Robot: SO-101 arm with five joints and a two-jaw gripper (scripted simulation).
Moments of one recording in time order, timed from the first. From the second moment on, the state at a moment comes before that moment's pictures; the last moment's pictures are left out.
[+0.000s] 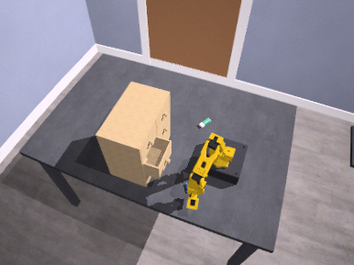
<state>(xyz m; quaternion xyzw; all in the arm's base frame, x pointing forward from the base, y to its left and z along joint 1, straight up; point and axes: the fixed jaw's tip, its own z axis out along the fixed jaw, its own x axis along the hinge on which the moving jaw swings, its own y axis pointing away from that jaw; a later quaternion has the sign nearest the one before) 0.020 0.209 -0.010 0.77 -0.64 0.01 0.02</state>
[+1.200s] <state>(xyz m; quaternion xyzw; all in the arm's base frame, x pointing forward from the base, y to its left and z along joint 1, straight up) 0.036 0.187 -0.009 0.61 -0.79 0.01 0.01</state>
